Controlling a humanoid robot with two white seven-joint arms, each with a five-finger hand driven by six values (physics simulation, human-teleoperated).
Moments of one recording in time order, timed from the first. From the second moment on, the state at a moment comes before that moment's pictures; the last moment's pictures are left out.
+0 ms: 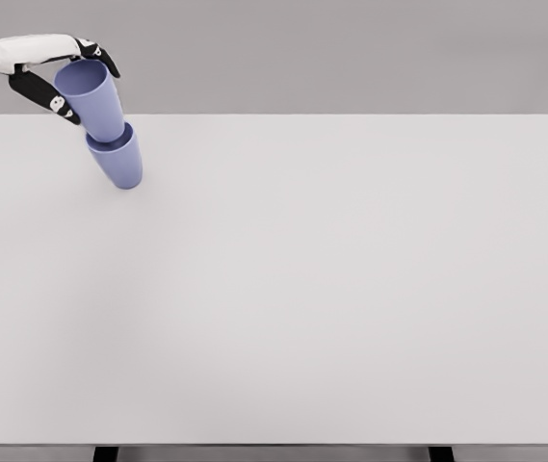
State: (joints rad) left arm -1.25 0.66 -1.05 -0.66 0.10 -0.61 -0.61; right arm -0.01 0.00 -0.08 0.15 0.07 -0.20 0.25
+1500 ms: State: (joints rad) left arm -1.24 0.66 -1.05 -0.65 0.10 -0.61 -0.61; right arm -0.01 0.00 -0.08 0.15 0.07 -0.20 0.25
